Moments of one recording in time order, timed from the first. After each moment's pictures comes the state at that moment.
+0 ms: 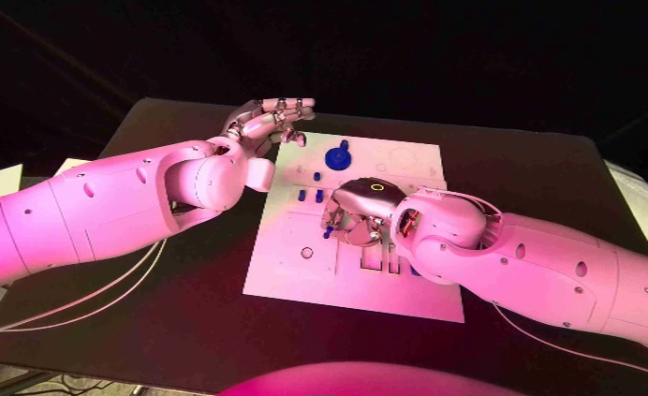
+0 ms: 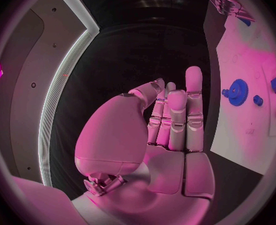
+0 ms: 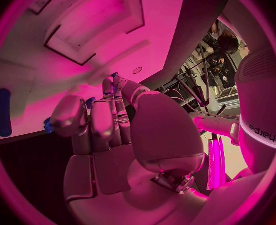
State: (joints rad) left arm 1.18 -0.85 -0.01 1.51 0.10 -0.28 0.38; left_hand 1.36 -0.09 0.46 -0.07 0.13 1.00 0.17 0.16 0.11 1.00 0.10 0.47 0.21 1.26 0.01 1.12 0.71 0.17 1.22 0.11 0.65 0.83; right arm 1.07 -0.60 -0.03 1.59 -1.70 -0.17 -0.11; right_hand 1.32 -0.06 0.49 -0.07 0.11 1.17 0.11 0.13 0.09 1.26 0.05 0.10 0.08 1.46 -0.03 1.20 1.07 0.12 1.35 0.07 1.24 0.93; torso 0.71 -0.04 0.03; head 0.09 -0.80
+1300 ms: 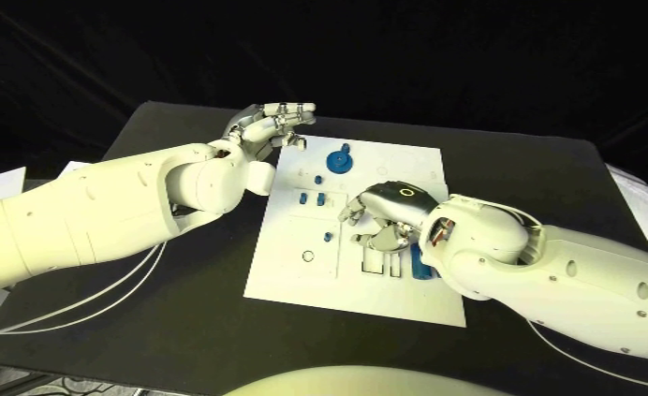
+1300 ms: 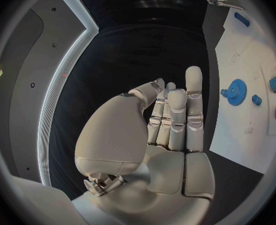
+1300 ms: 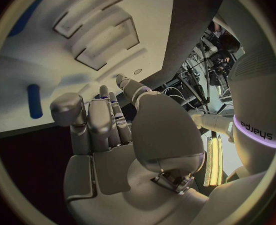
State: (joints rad) left arm 1.18 -0.85 -0.01 1.50 0.10 -0.28 0.37; left_hand 1.36 -0.09 0.46 -0.07 0.13 0.99 0.18 0.16 0.10 0.99 0.10 0.47 0.21 1.25 0.01 1.11 0.70 0.17 1.22 0.11 0.64 0.83; right arm 1.07 -0.75 -0.02 1.71 -1.70 -0.21 -0.14; right_hand 1.29 -0.11 0.41 -0.07 0.12 0.96 0.16 0.08 0.07 1.04 0.10 0.12 0.07 1.46 0.00 1.18 1.02 0.12 1.32 0.10 1.20 0.84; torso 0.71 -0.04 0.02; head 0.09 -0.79
